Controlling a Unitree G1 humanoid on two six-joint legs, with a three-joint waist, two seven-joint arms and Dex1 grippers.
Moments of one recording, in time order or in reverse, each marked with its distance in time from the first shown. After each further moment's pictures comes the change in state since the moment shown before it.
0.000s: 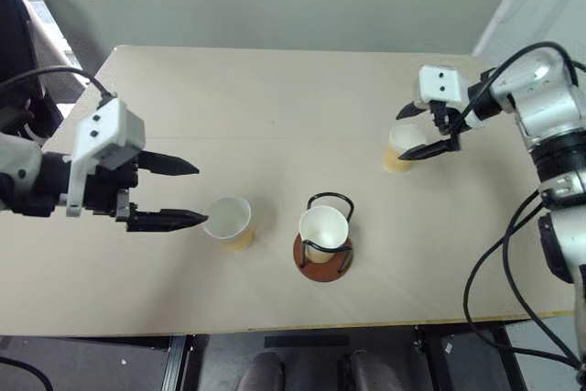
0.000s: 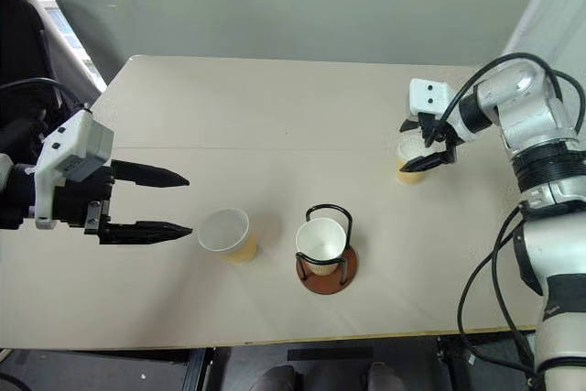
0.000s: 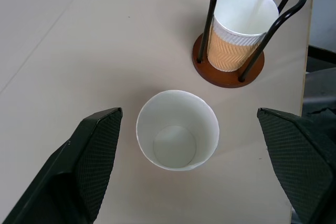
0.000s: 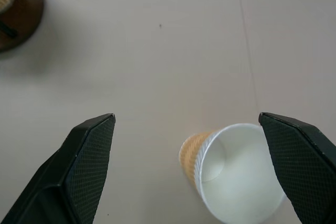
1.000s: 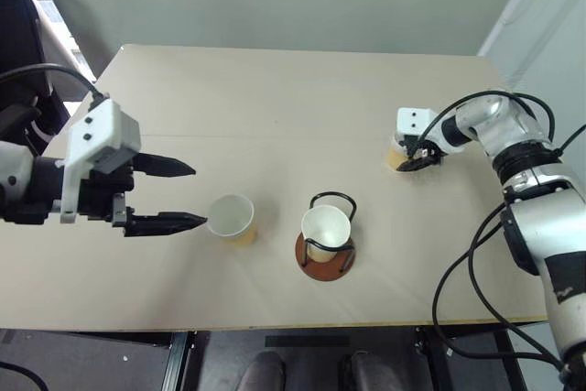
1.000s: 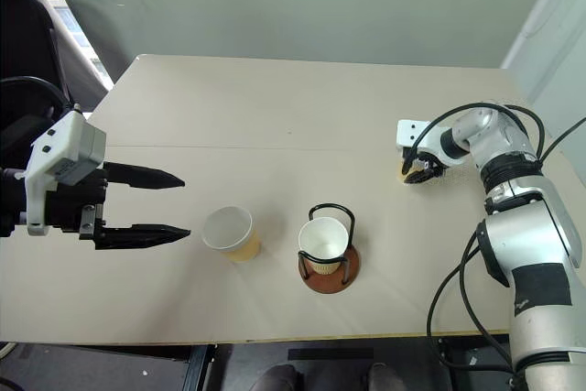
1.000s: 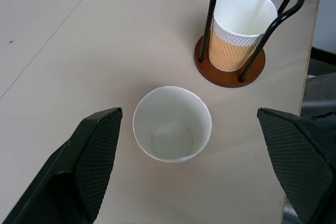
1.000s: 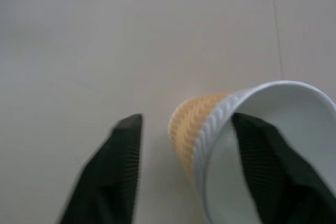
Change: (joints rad) left arm 0.059 0.000 0.098 -0.072 -0.028 0.061 0.041; right arm -0.025 0.126 0.003 0.336 -0.265 -0.176 -0.239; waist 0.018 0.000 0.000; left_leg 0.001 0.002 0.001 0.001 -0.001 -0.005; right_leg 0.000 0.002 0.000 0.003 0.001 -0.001
